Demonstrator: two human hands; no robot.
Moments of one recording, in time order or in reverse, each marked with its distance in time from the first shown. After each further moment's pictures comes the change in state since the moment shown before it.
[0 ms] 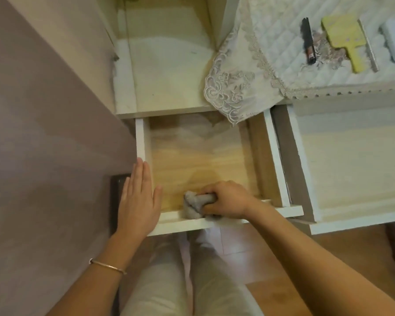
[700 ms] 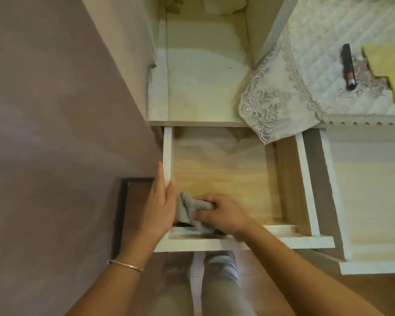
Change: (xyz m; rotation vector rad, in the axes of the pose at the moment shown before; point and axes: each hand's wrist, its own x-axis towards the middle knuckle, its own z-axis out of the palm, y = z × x) left_hand 0.017 0.008 -0.009 -0.698 -0.004 -0.256; right_hand 0.036 -0.027 0.024 0.644 -0.004 0.044
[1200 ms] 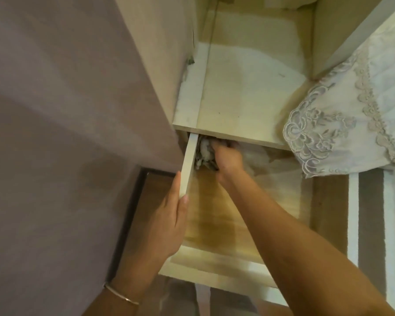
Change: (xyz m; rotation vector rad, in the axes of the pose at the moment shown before) left_hand 0.002 -0.012 0.005 0.153 0.097 0.029; right_hand 0.136 -0.075 -0.015 0.726 0.387 -0.020
